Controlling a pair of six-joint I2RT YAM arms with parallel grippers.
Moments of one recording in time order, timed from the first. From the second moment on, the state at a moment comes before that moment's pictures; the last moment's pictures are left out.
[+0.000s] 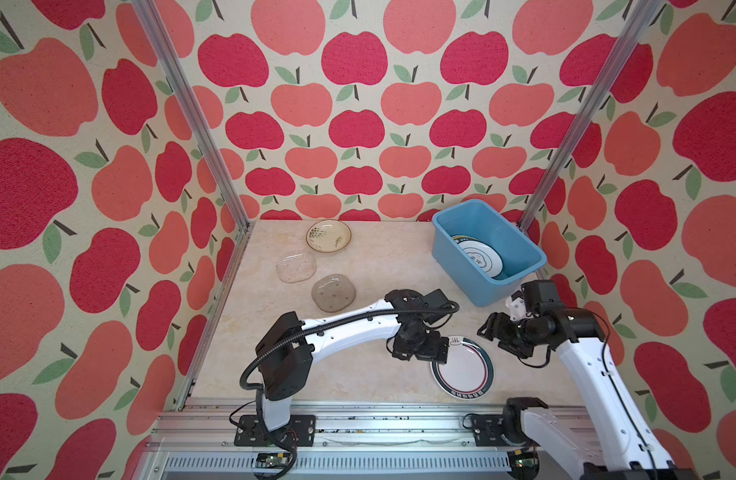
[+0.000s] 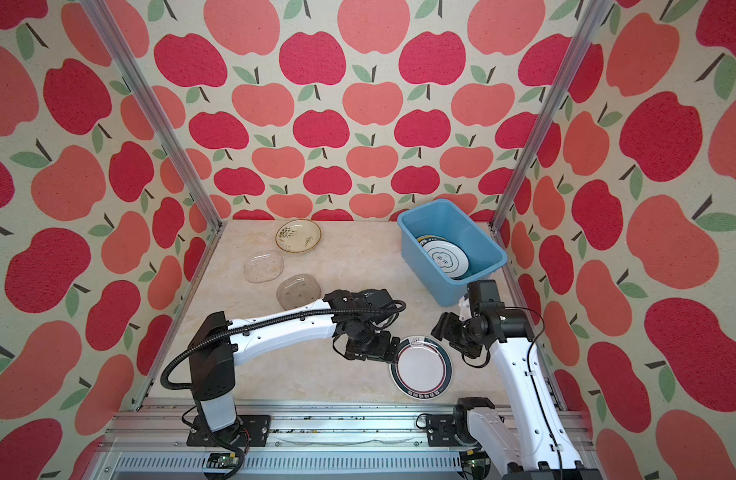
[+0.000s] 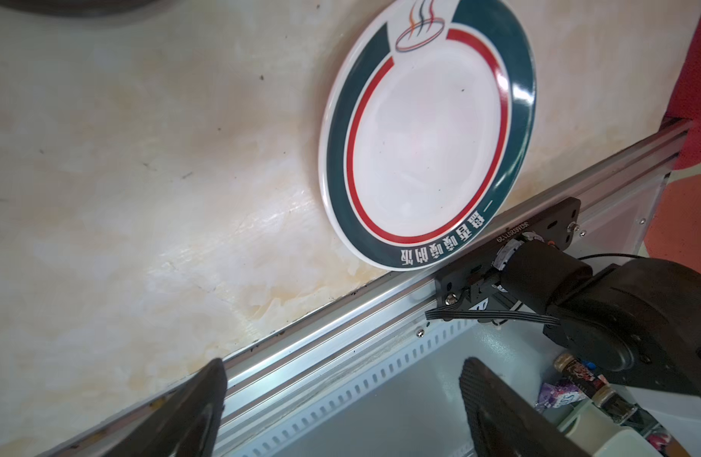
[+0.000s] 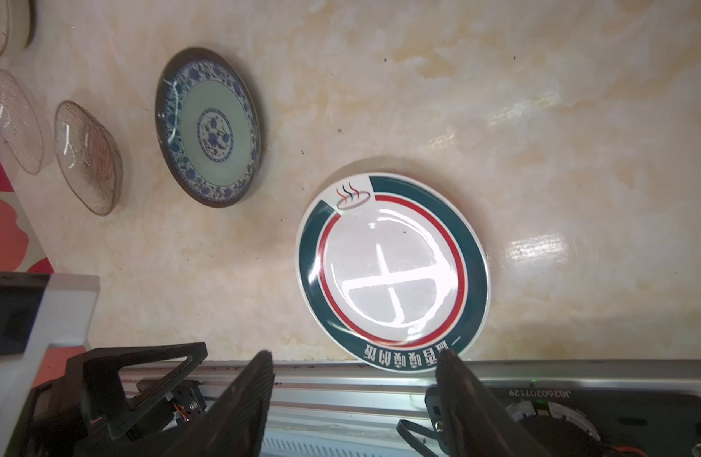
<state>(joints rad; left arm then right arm) -1.12 1.86 1.52 -0.96 0.30 -0.88 0.12 0.91 0.89 -1.26 -0.30 0.47</state>
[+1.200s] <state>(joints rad) -1.07 2.03 1.38 -0.55 0.49 -1.04 0.00 1.21 0.58 -0.97 -0.36 0.57</state>
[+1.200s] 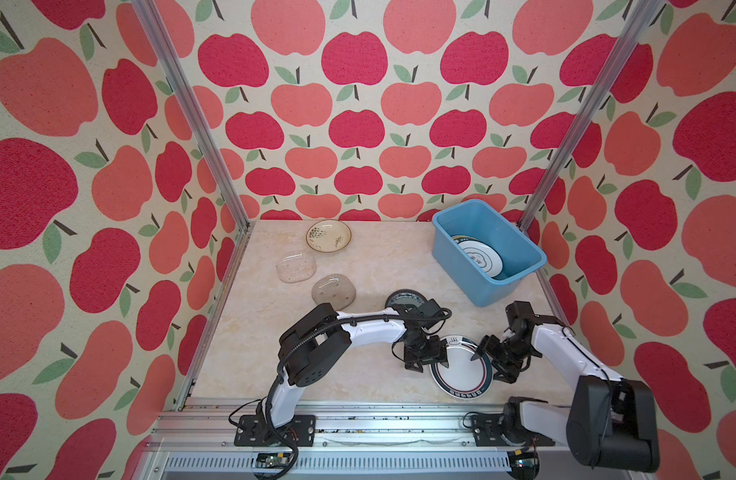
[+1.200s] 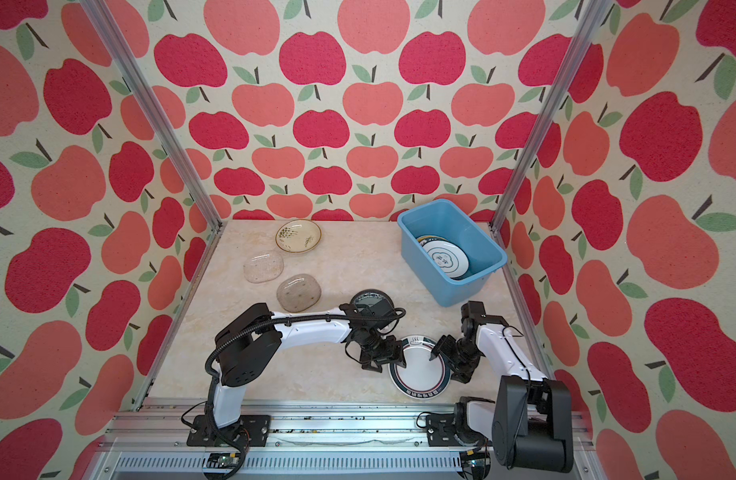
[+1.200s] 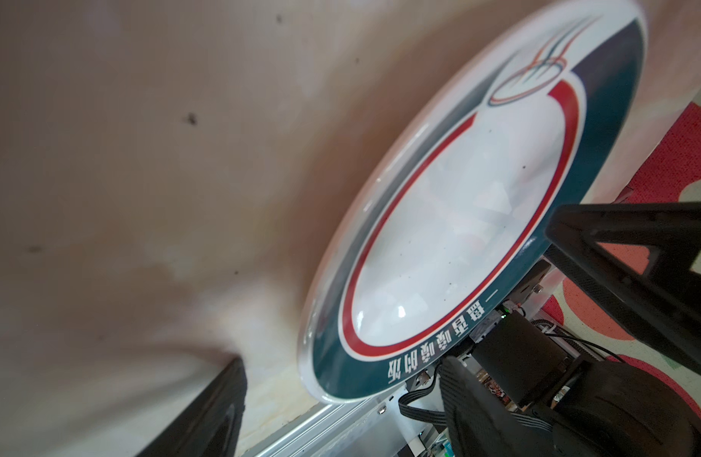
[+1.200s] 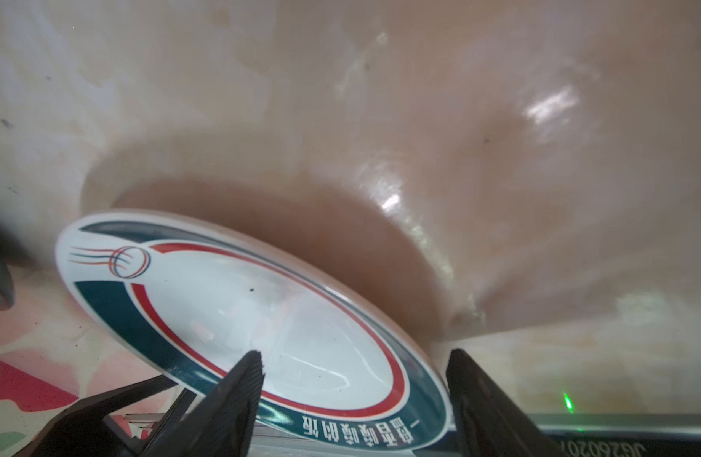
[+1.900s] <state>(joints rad) -1.07 2.01 1.36 -0.55 0.41 -1.08 0.00 1.10 0.54 -0.87 -0.49 0.57</state>
